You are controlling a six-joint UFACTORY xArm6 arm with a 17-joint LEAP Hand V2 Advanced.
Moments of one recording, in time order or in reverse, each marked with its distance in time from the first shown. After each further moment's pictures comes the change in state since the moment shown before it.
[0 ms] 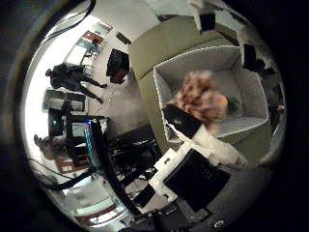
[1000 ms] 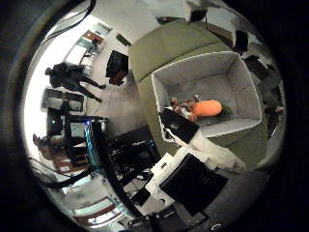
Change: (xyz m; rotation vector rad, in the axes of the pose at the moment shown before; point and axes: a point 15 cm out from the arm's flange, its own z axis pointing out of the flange) arm 0.027 0.012 -0.031 0.032 0.050 0.014
